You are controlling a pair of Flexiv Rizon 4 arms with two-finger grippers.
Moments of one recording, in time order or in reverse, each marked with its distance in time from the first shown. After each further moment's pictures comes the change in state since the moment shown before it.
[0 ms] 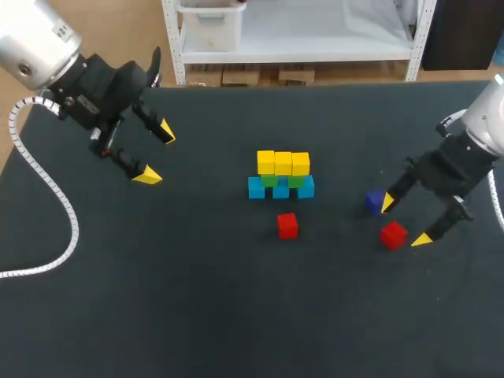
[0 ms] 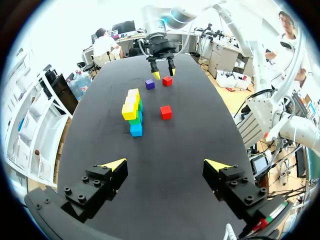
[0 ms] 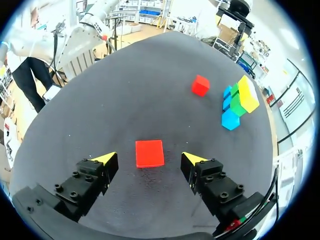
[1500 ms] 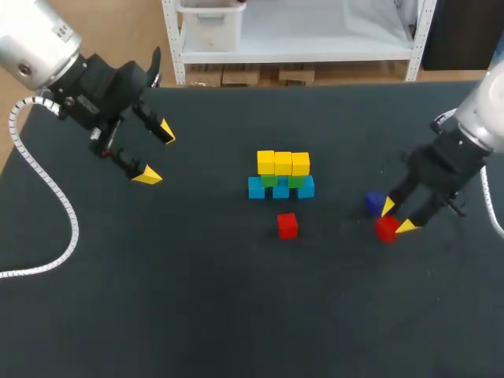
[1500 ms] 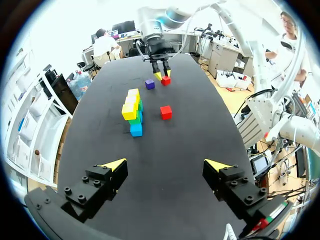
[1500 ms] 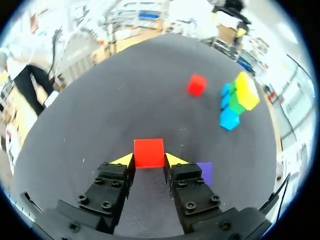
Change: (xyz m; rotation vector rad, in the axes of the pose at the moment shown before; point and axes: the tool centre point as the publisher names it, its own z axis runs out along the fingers) left arm 0.000 0.000 0.000 0.000 0.000 0.000; right arm -0.007 -0.014 0.000 0.017 -0.061 0.098
